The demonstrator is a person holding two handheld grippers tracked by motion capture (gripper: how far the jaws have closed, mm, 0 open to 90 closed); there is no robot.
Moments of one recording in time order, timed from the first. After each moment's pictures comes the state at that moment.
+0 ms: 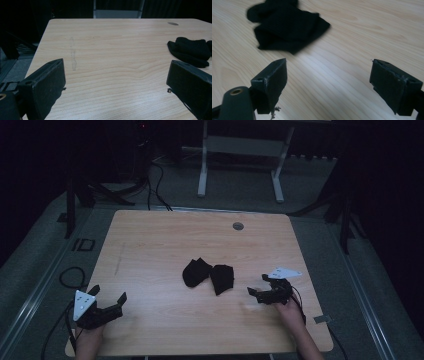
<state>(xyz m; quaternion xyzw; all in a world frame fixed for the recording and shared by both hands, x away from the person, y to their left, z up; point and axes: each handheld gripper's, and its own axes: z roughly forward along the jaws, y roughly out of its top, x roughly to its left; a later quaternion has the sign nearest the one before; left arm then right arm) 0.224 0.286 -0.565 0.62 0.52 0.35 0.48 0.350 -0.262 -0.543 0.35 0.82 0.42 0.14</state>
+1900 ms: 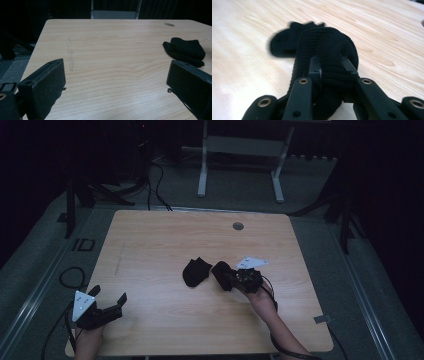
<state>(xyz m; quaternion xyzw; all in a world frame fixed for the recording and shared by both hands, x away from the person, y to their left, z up) 0.222 0.286 -0.564 0.62 0.52 0.34 0.49 0.356 -0.170 -0.513 0.32 0.83 0.42 0.17</state>
